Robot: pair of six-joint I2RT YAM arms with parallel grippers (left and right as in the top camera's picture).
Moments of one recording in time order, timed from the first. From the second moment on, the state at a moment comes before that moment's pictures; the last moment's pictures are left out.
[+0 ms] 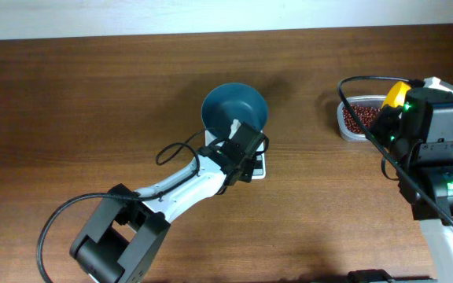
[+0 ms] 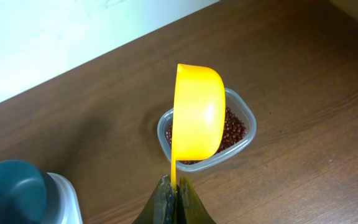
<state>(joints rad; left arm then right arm) -0.73 1.84 1.13 -0.42 -0.17 -0.36 0.03 1.08 1.23 -0.84 0.27 0.42</state>
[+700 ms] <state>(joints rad) -0.73 1.88 1.13 -0.38 -0.16 -0.36 0.03 1.08 1.23 -0.83 0.27 0.42</state>
